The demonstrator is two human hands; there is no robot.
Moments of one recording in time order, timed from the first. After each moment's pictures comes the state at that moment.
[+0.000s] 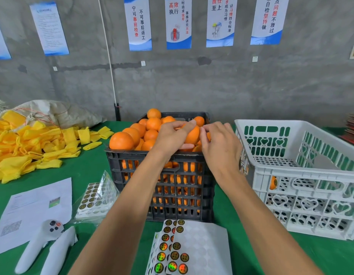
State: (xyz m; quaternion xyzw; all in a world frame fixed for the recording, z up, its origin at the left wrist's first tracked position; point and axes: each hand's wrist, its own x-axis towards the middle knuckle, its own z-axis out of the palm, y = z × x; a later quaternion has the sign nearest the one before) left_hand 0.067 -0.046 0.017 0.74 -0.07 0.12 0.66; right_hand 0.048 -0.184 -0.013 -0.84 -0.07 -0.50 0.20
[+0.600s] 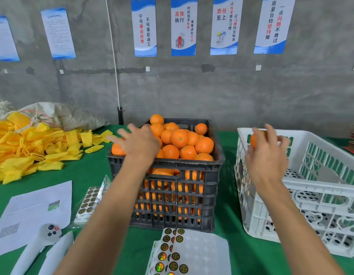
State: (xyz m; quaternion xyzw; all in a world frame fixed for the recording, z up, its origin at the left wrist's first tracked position) left_hand 0.059 0.008 0.036 0.95 0.21 0.19 0.10; right_hand 0.057 -0.274 -0.016 -0.89 0.08 -0.43 0.15
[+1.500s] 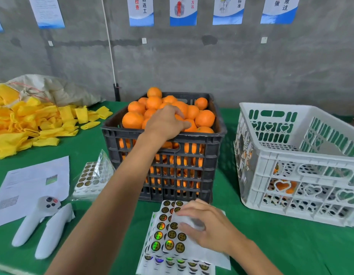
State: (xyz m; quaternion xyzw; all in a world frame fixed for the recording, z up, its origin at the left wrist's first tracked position) left_hand 0.085 -0.021 -0.001 0.93 -0.05 0.18 0.31; right_hand -0.020 -0.209 -0.205 -0.88 -0.37 -0.06 0.30
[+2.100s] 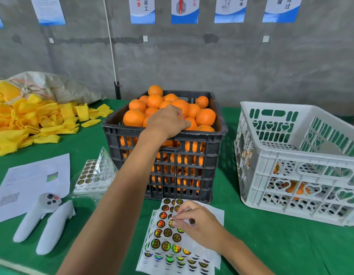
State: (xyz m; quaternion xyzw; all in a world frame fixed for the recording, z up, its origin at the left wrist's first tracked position) left_hand 0.084 -0.021 0.005 0.95 -0.03 0.14 0.28; right_hand -0.014 -0.188 -0.225 -0.88 -0.29 0.05 0.38
